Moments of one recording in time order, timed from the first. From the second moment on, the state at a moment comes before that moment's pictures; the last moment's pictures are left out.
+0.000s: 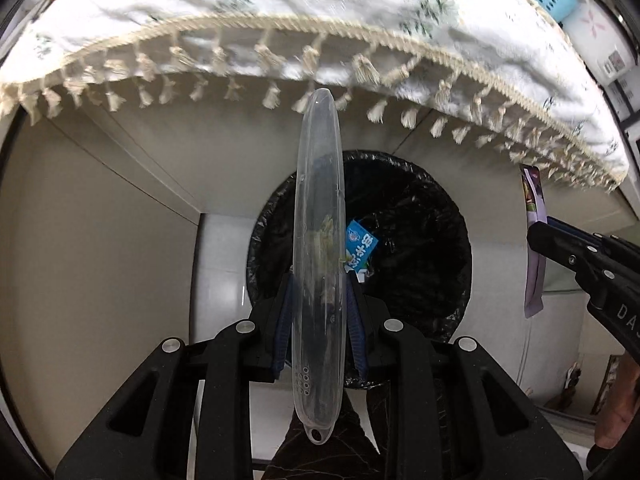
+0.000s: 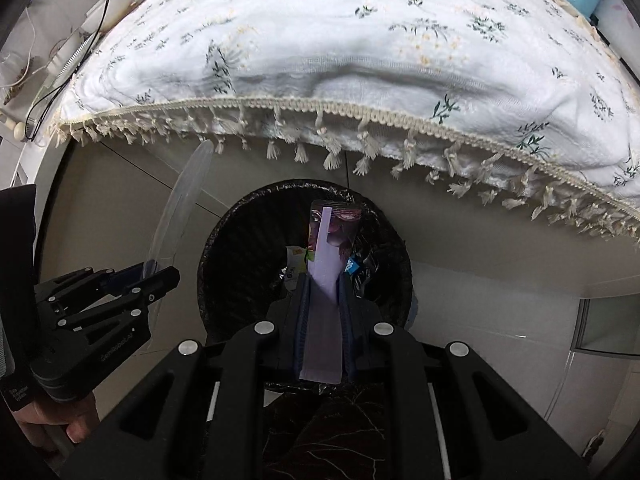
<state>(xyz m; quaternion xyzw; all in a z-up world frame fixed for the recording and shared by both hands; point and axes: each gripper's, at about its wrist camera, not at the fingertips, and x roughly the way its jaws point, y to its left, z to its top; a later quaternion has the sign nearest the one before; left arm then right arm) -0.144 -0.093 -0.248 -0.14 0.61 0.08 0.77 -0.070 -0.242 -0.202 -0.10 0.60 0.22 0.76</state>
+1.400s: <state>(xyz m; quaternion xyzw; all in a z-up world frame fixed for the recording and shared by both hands) -0.143 -0.066 -0.229 -0.15 0.57 0.11 0.80 -0.063 -0.206 -0.264 -0.13 0.62 0.22 0.74</state>
